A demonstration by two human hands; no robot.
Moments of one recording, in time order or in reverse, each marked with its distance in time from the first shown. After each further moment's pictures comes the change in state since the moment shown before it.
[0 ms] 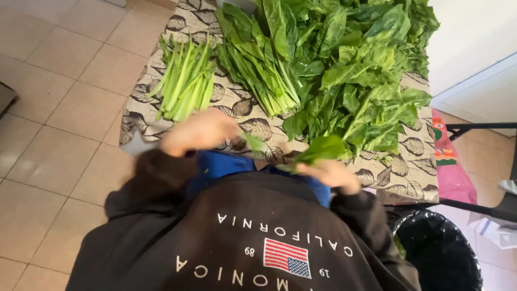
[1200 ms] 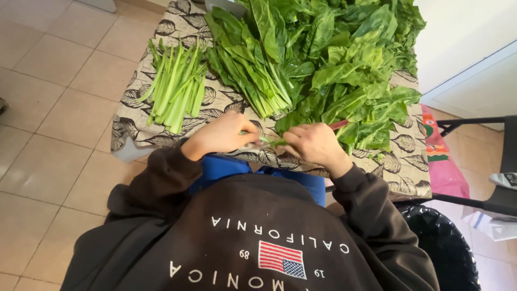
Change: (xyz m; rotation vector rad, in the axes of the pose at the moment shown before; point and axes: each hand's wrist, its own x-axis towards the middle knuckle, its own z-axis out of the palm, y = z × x) left_hand 0.022 0.032 0.029 0.027 0.079 0.334; right_hand 0.008 -0.067 -0.054 -0.782 0.751 -1.083
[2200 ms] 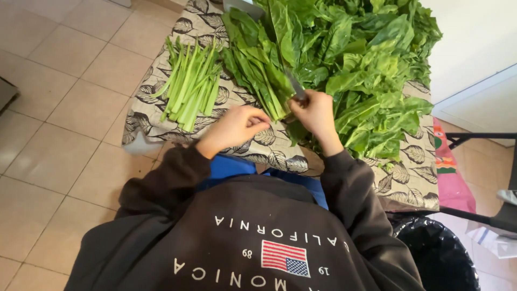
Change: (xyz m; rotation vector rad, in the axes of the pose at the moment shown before) left_hand 0.000 -0.024 0.010 -0.287 0.283 0.093; right_hand 0.043 0.051 0.074 0.292 0.173 0.841
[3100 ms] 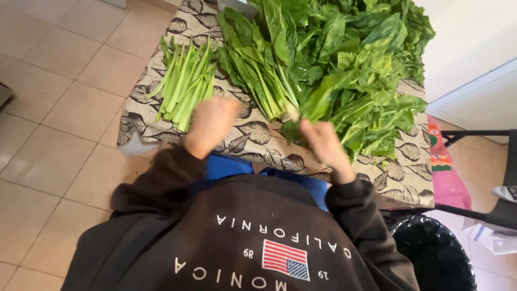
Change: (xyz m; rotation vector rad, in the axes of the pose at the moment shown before) left_hand 0.013 -0.044 -0.010 0.969 0.230 -0.015; right_hand -0.077 -0.028 -0.063 0.426 -0.264 0.204
